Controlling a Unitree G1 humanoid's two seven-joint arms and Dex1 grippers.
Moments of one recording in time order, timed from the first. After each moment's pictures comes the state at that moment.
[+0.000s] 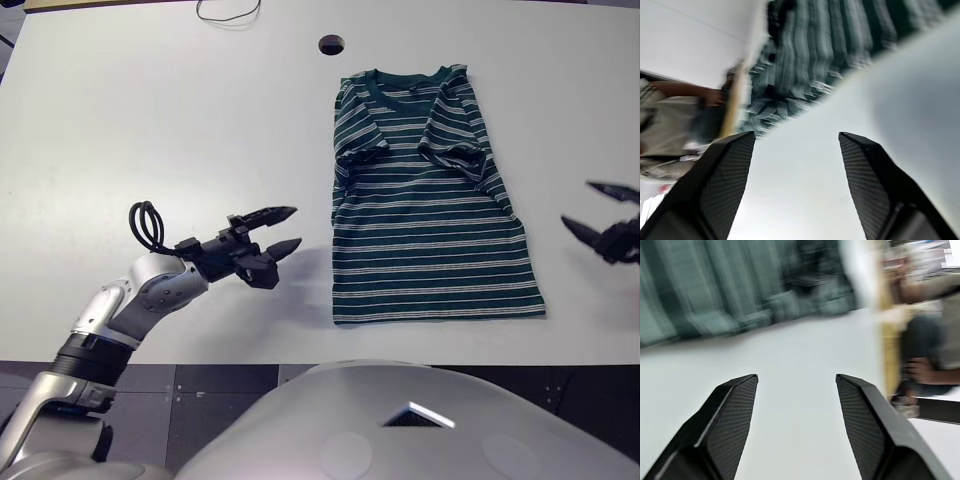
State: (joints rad) left arm 0.18 0.97 -0.31 0.02 0.43 -0.73 -0.38; right arm 0.49 -1.17 -0.12 0.14 -0.25 -0.67 0.54
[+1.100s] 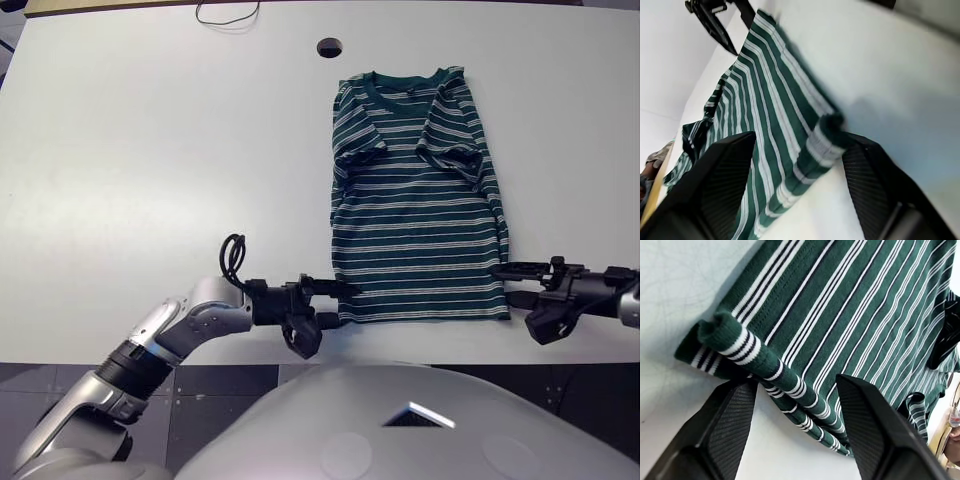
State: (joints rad) left arm 0.14 0.82 -0.58 -0.09 0.37 -0.79 -0.64; right arm 0.34 -1.24 0.12 -0.12 -0.46 -0.84 0.68
